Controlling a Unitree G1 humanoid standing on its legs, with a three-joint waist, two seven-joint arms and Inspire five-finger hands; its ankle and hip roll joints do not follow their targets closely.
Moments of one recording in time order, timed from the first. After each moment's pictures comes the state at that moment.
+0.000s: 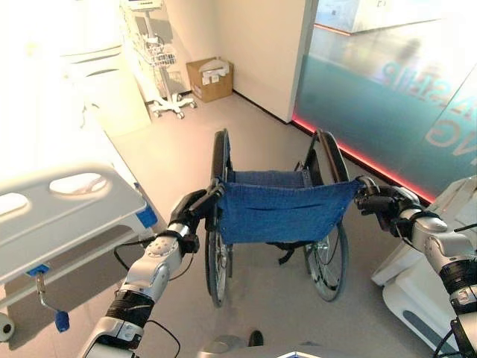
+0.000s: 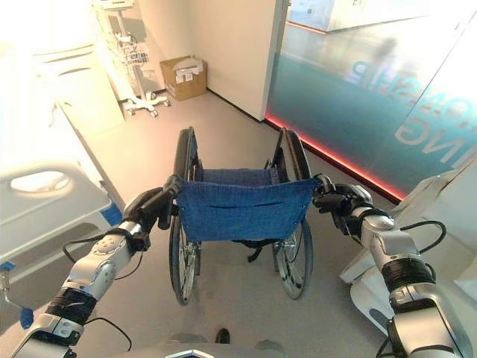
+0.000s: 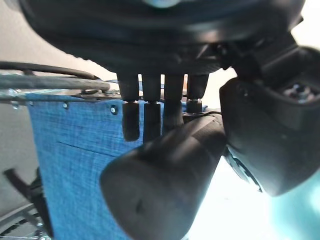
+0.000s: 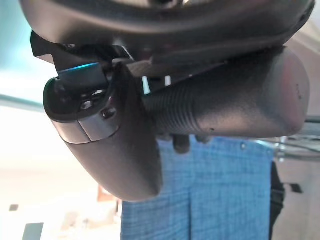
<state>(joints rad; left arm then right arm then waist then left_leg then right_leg) -0.20 0.48 -0.22 0.24 -0.58 0.23 0.11 -0.42 -0.78 0.23 0.56 0.63 0.32 0.02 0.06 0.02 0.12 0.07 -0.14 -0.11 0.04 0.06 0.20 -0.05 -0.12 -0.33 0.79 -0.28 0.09</state>
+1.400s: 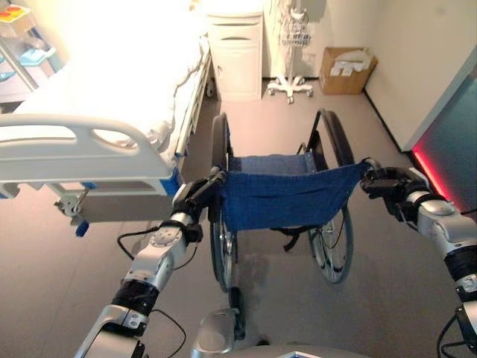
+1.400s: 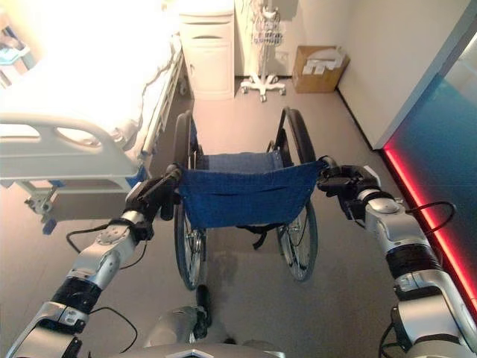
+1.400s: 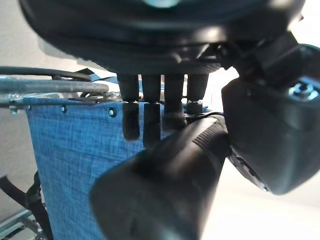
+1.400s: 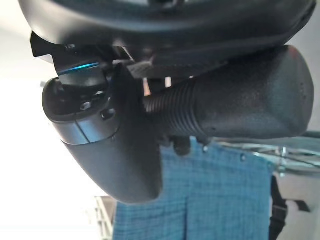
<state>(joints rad) -0.24 0.49 -0.23 0.28 -0.59 0.20 0.13 -0.50 -0.78 0.28 0.57 0.60 0.34 -0.03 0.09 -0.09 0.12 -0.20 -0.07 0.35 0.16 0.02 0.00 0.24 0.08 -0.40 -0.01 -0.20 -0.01</state>
